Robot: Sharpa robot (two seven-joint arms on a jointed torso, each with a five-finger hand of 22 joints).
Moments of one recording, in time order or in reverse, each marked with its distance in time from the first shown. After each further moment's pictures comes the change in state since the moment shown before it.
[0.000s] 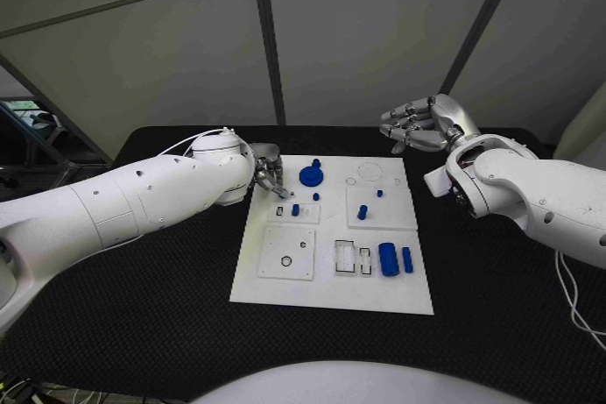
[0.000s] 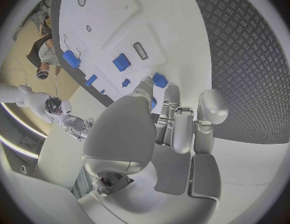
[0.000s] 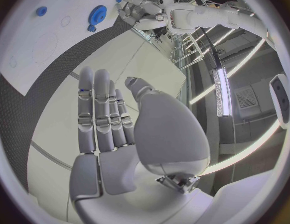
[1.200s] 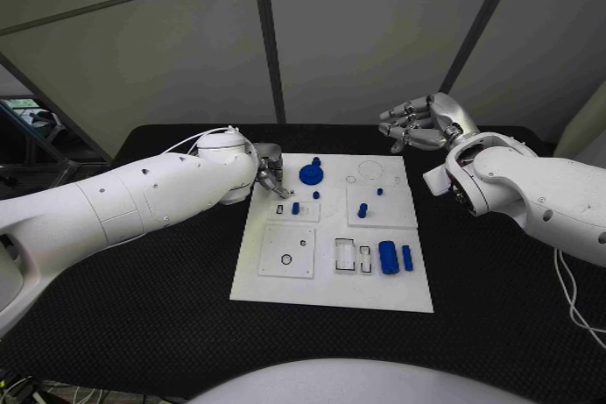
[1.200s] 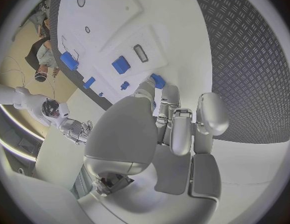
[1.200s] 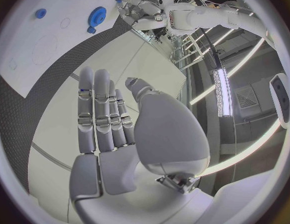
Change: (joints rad) left arm 0.002 0.021 -0.008 -0.008 -0.008 0.019 -0.037; left_hand 0.053 0.053 -0.001 -0.021 0.000 0.057 -0.025 0.042 -0.005 0.027 -0.026 0.030 -0.007 0.004 -0.018 0.038 0.000 0.000 0.046 -0.018 0.081 0.072; right arm 0.000 0.003 0.000 -0.003 0.000 0.011 -0.005; right_hand -0.005 0.005 0.000 0.006 0.000 -0.003 -0.003 0.000 0.000 0.000 0.000 0.004 -0.002 0.000 0.000 0.000 0.001 0.000 0.000 0.000 -0.004 -0.002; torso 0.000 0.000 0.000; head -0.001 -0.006
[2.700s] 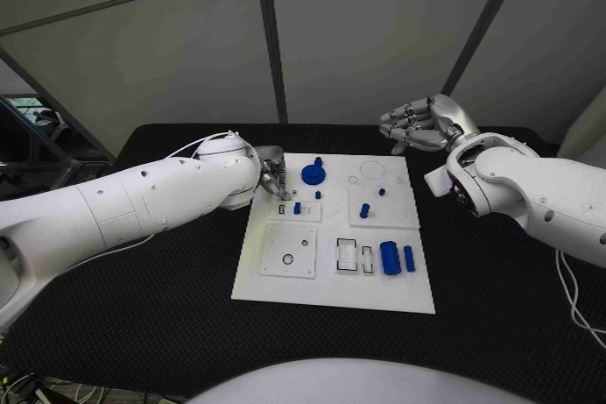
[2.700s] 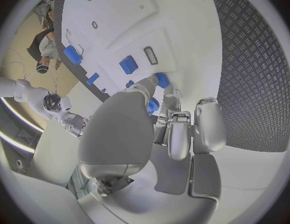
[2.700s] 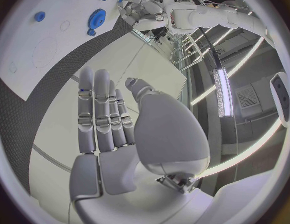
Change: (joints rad) left arm -0.005 -0.025 -0.017 0.051 0.076 -0.064 -0.023; left_hand -0.011 -0.103 0.314 -0.021 0.000 0.070 -0.016 0.020 -0.002 0.125 0.053 0.163 0.271 0.000 -0.050 0.062 0.000 0.000 0.077 -0.048 0.117 0.036; right arm 0.000 0.007 0.000 -0.007 0.000 0.019 -0.007; right_hand -0.003 0.003 0.004 0.004 0.004 0.000 0.000 0.004 0.000 0.000 0.000 0.000 -0.002 0.000 0.000 0.000 0.001 0.000 0.000 0.000 -0.004 -0.002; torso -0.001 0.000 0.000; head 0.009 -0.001
